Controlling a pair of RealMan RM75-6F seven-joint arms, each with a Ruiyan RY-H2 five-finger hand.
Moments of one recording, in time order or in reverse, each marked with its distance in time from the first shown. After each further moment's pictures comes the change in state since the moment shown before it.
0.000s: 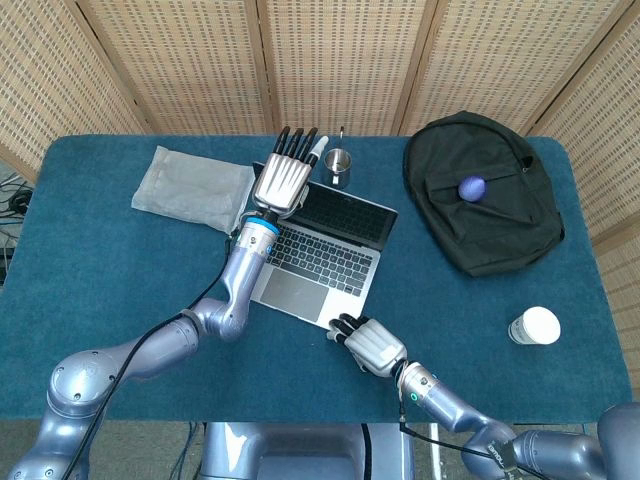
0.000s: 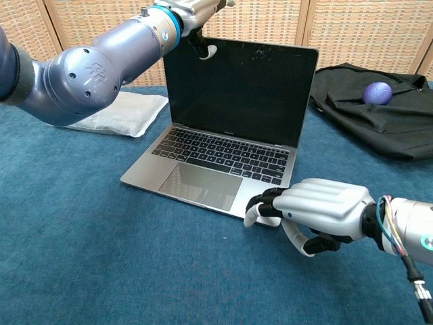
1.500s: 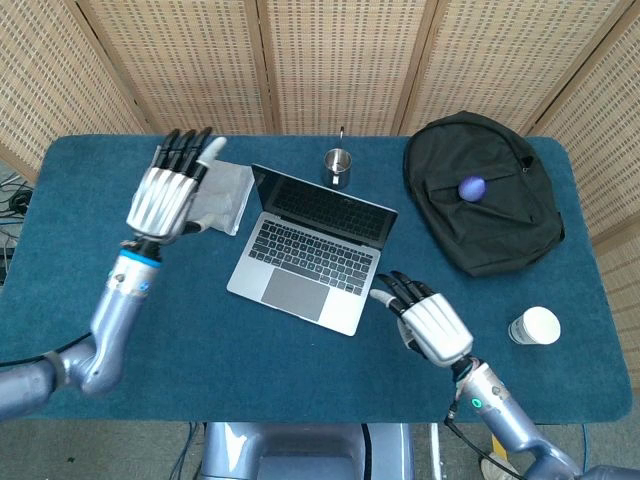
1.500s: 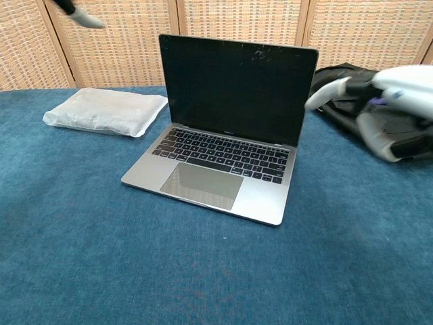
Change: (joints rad) left arm 0.476 0.610 0.189 -0.834 0.201 0.391 -0.217; right arm -0.186 0.292 -0.009 -0.231 -0.202 0.474 0.144
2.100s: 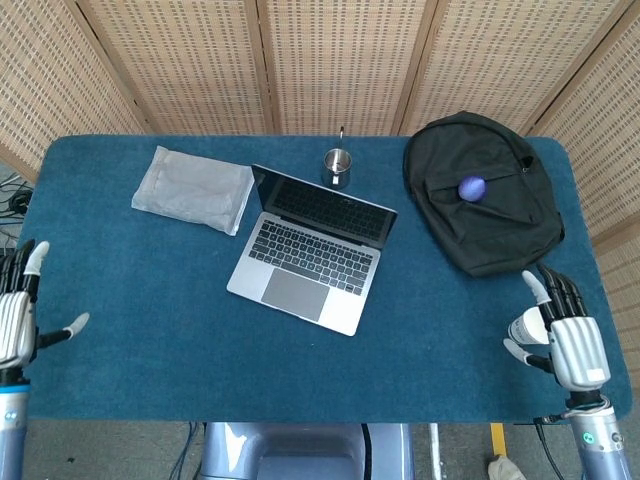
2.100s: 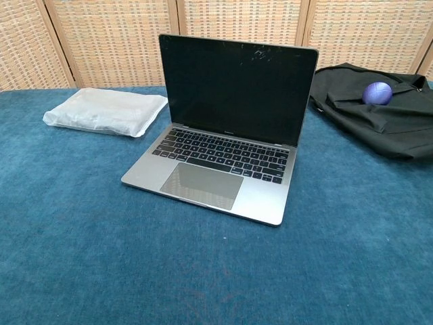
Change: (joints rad) left arm 0.558 0.123 0.295 -0.248 0.107 0.412 -0.208; right arm -0.323 0.013 -0.016 0.321 0.006 0.375 0.384
